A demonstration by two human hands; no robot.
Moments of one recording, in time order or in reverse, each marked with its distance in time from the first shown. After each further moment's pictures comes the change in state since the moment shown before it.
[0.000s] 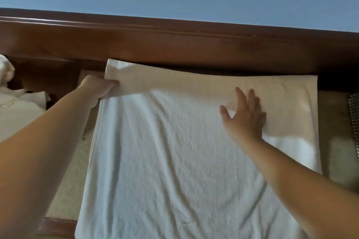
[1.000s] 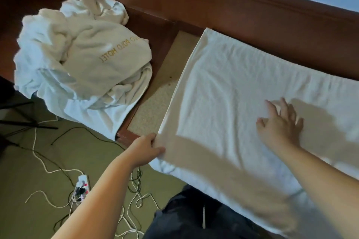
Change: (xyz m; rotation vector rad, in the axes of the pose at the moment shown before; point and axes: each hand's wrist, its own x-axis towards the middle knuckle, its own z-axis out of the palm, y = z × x) left_hand -0.208 -0.317 -0.054 0.309 -0.393 0.077; right_hand -0.113 -0.051 0.041 -0.231 -0.119 -0.275
